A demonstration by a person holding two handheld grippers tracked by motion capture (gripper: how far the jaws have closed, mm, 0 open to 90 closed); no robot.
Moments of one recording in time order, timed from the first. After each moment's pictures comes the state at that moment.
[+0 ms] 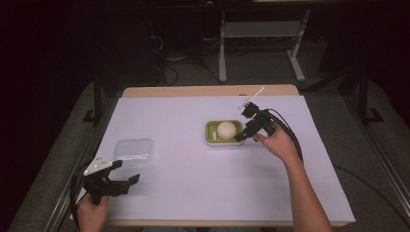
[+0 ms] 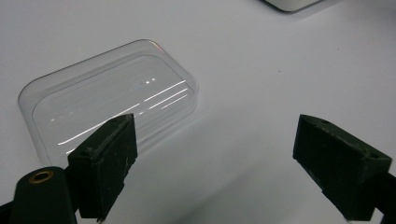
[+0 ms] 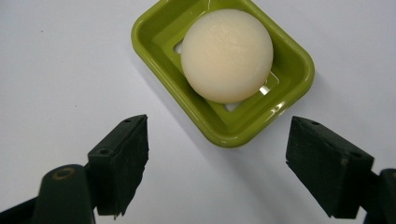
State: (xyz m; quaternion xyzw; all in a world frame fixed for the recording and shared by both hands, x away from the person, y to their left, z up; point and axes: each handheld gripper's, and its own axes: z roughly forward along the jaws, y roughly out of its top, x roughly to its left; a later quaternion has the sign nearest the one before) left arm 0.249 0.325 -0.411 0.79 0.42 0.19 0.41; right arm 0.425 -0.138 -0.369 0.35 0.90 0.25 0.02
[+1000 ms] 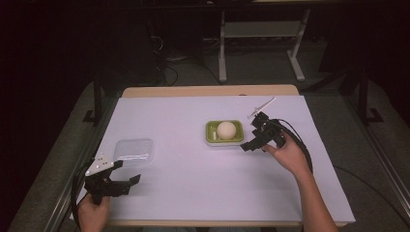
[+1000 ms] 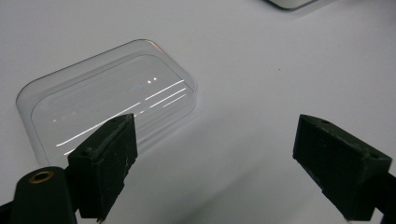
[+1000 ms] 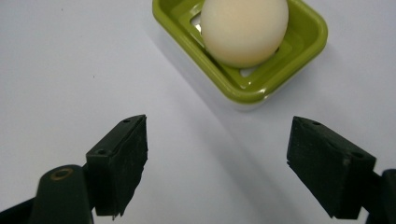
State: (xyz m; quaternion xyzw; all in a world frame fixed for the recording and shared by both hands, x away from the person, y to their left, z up) left arm 0.249 0.323 -0.412 0.79 0.42 0.19 0.41; right arm 0.389 -0.159 -0.372 0.35 0.90 0.27 0.03
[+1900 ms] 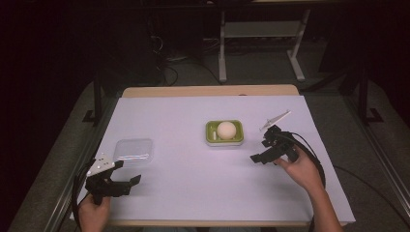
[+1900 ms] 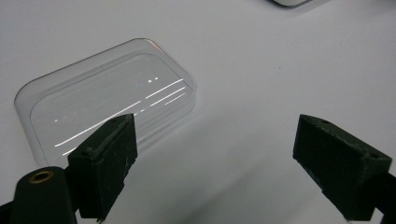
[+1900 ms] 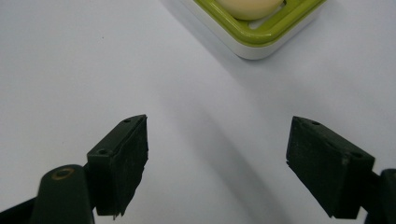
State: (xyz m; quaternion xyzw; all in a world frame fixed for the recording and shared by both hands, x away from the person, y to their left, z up) left arm 0.248 0.321 -0.413 0.80 0.41 0.19 0.40; right arm 0.350 -0.187 -0.383 0.35 0.89 0.28 0.03
